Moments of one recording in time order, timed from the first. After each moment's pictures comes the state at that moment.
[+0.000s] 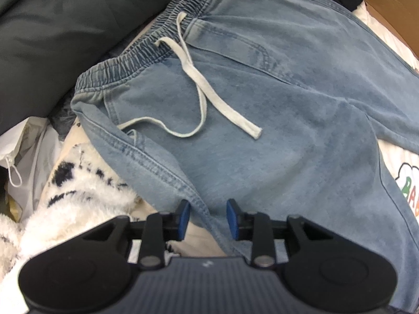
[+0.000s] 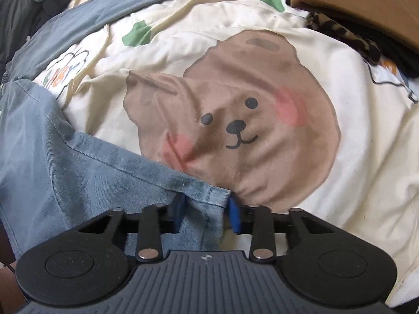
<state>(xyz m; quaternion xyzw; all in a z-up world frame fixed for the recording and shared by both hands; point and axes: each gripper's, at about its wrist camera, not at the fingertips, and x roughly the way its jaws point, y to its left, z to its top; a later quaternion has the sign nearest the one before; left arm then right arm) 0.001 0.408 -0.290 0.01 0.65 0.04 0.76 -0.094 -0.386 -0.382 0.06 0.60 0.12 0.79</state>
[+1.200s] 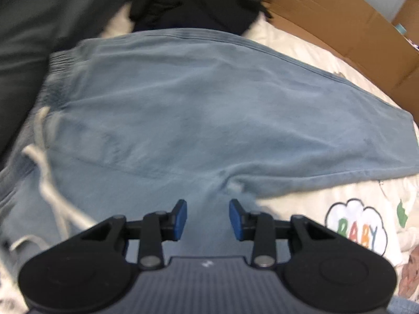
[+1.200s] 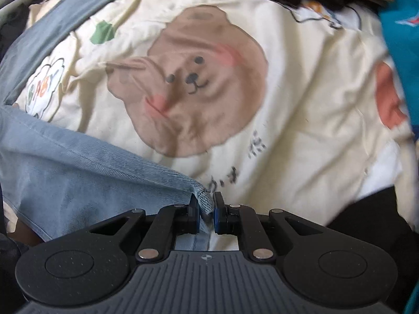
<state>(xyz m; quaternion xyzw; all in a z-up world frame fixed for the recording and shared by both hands) 0.076 0.272 -0.306 0.03 0.58 -0.15 0.80 -0.137 -0.411 -0.334 0.12 0.68 0.01 0.73</state>
